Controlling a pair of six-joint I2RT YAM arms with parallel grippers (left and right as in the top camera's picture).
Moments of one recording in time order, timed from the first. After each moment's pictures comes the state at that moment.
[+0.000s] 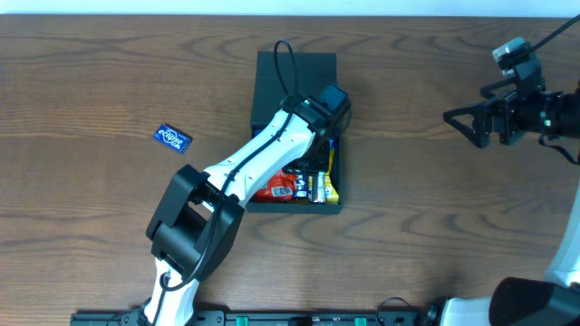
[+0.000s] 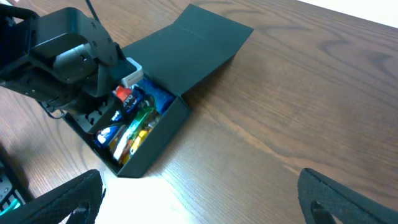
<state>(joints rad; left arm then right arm) -0.70 2.08 1.68 -1.12 0.02 -0.60 -0.37 1.58 1.76 -1.39 -0.78 -0.74</state>
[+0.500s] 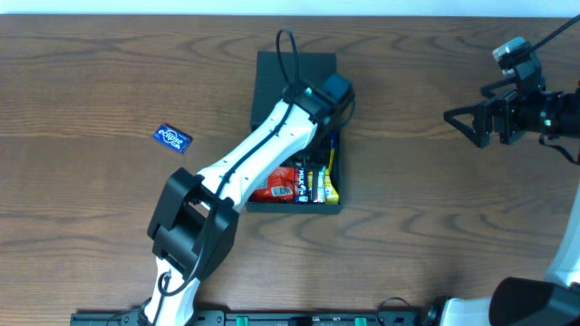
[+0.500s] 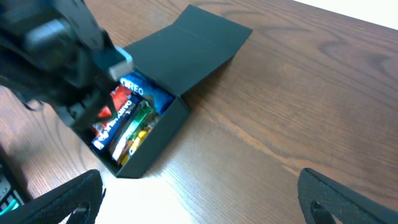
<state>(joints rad) -0.70 2.08 1.85 -1.31 -0.02 -0.57 -0.37 1.58 1.76 -1.39 -0.78 -0.74</state>
